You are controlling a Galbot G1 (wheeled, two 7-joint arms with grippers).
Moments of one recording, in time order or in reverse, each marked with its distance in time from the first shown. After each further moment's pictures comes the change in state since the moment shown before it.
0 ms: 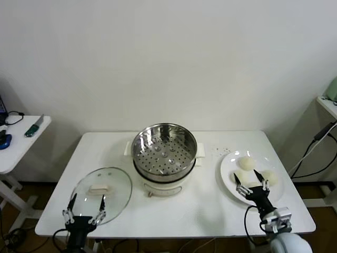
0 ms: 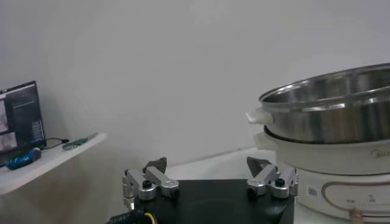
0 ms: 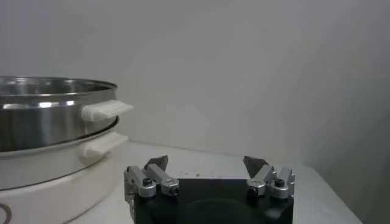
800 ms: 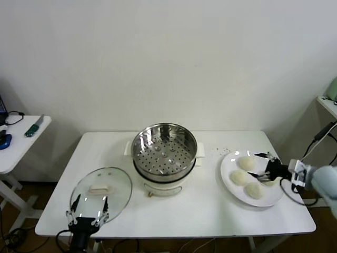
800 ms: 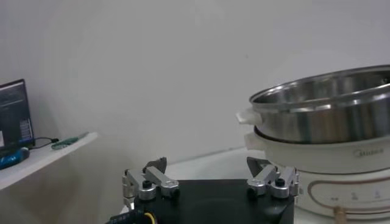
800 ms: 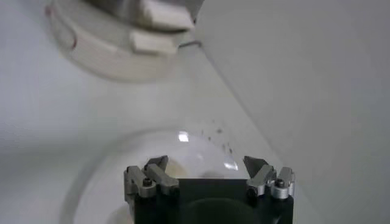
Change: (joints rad) left arm 0.013 0.007 0.017 -0.006 -0.005 -0.003 0.011; right arm 0.539 -0.632 -0.345 -0.340 -0.224 -0.037 -0.661
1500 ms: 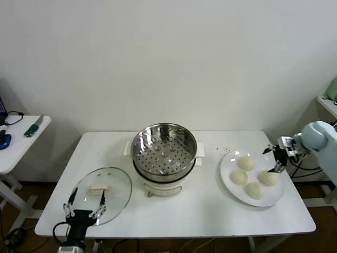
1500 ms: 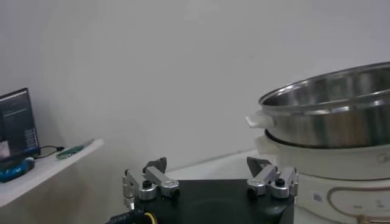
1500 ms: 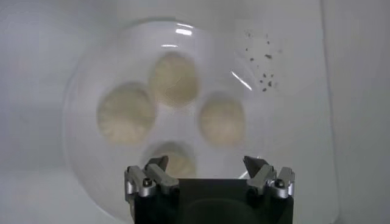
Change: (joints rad) left arm -0.059 0.011 -0.023 0.004 0.013 0.050 0.007; right arm 0.764 0.130 -0.722 -0.495 -0.280 0.147 -0.321
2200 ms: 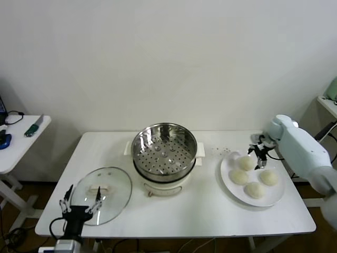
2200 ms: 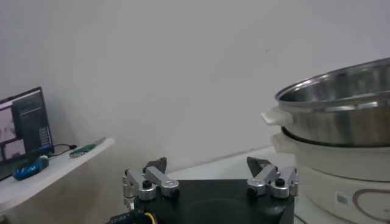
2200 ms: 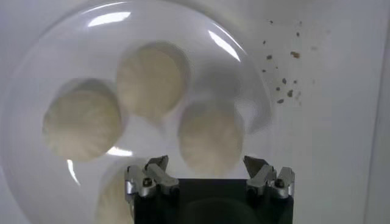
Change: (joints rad) left arm -0.049 -0.001 -0.027 0.021 0.002 0.035 -0.008; right arm 0.124 0.332 -0.060 -0.424 -0.234 0.104 -0.006
